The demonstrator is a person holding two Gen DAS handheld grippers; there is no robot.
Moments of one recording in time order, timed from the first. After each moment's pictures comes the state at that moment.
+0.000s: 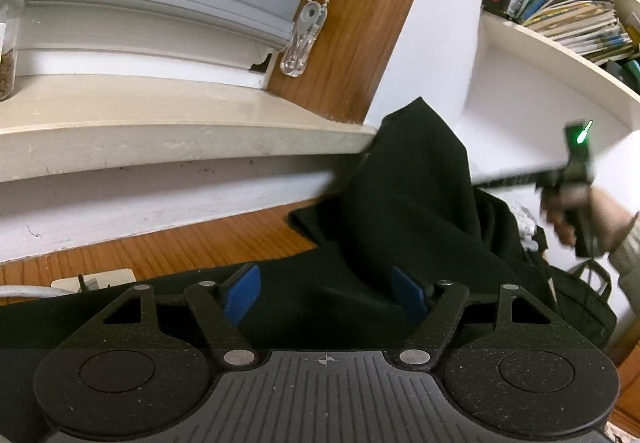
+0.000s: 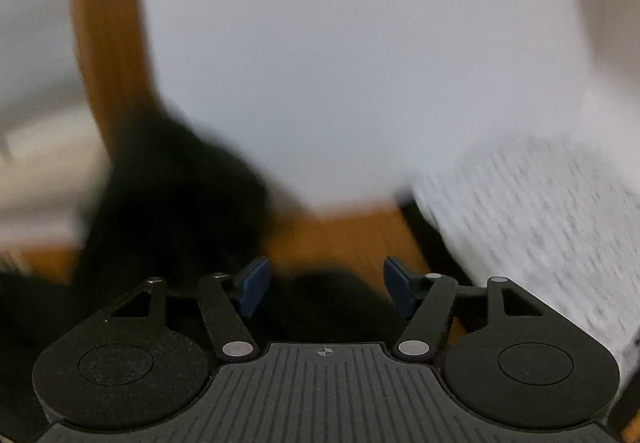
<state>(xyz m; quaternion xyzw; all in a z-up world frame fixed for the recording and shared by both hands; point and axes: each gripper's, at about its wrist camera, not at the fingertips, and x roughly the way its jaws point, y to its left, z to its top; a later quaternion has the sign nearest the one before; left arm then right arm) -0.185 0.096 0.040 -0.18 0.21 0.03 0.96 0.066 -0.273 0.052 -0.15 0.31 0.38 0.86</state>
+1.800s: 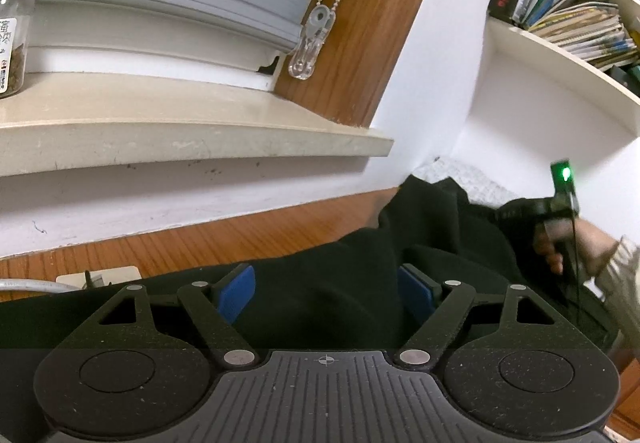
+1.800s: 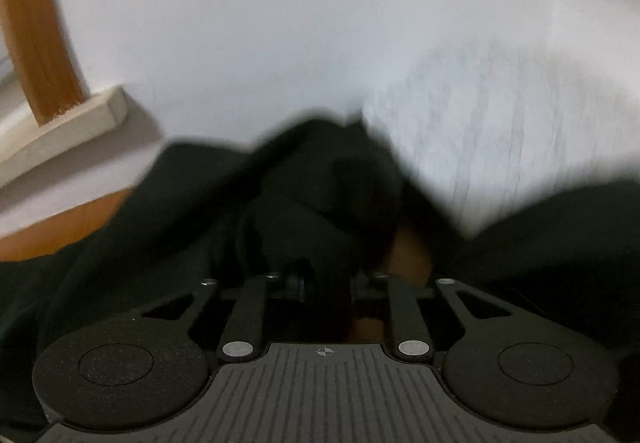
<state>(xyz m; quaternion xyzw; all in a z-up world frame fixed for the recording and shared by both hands) -0.189 0.099 0.042 -0.19 0.20 0.04 0.96 0.115 -0.280 0.011 -0.11 0.33 0.34 0.87</state>
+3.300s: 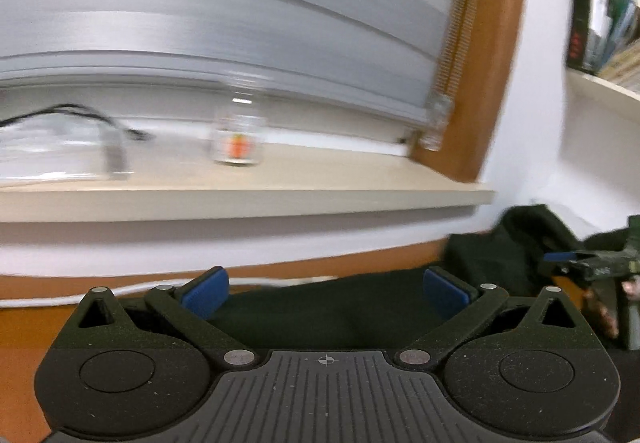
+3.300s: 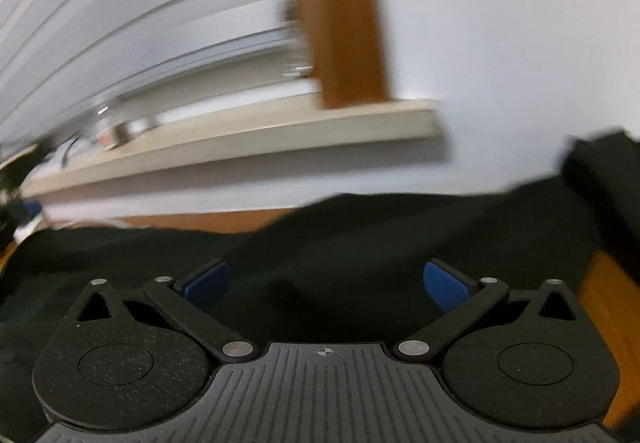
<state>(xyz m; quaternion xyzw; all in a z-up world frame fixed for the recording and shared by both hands) -0.353 0.130 0.086 -0.16 0.17 0.25 0.94 -0.054 -0.199 0.000 -0.07 0.25 0.57 0.78</state>
